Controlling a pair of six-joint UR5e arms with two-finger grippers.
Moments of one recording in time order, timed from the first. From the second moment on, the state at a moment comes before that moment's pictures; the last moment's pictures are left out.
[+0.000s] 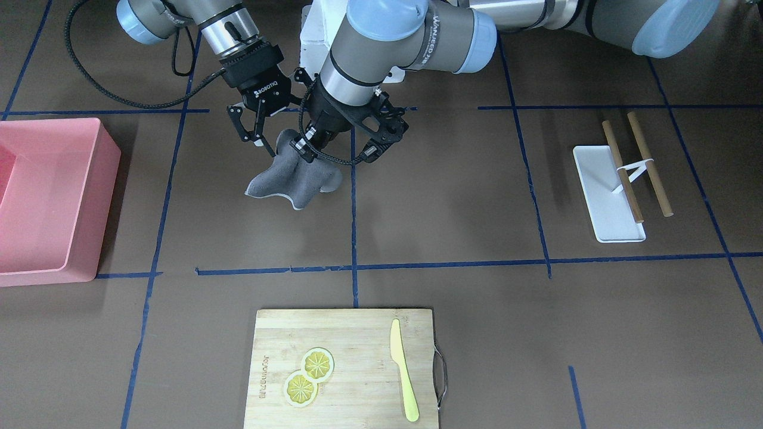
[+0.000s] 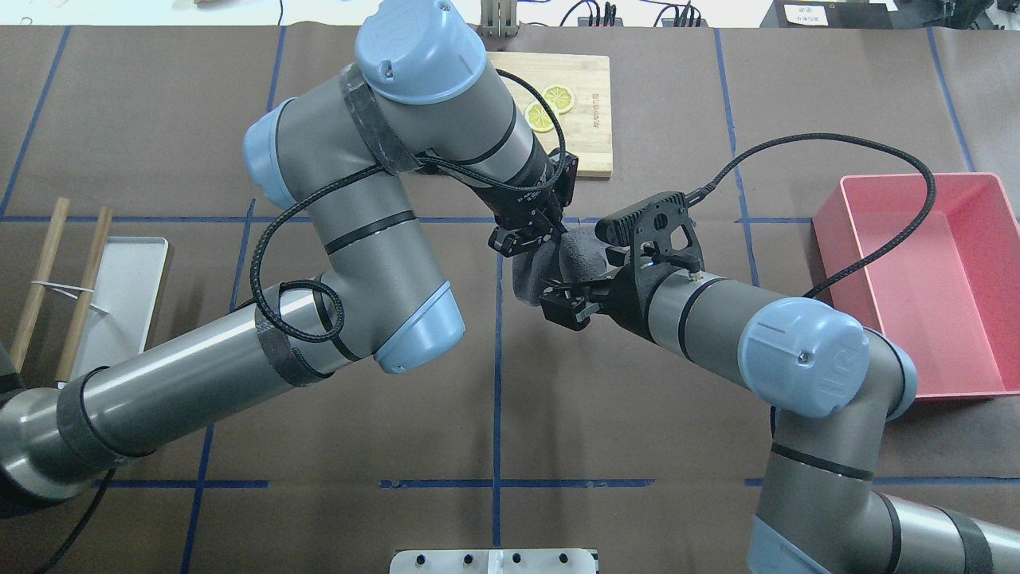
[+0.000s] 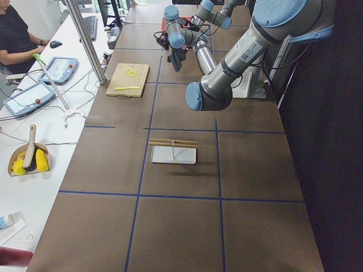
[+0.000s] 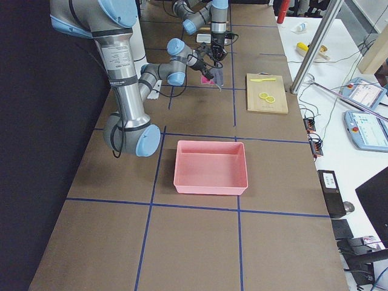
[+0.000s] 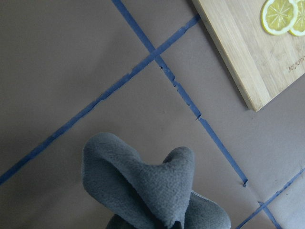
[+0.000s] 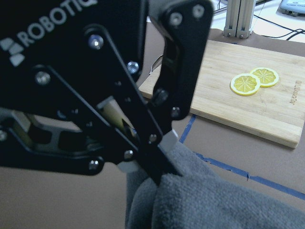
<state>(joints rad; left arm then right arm) -0.62 -2.52 -1.54 -1.78 -2.13 -2.19 0.39 -1.24 2.01 -1.02 1.37 0.85</state>
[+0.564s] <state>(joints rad) -0.59 -2.51 -1.57 -1.77 -2.13 -2.22 0.36 -1.24 2.00 -1.02 1.30 0.84</state>
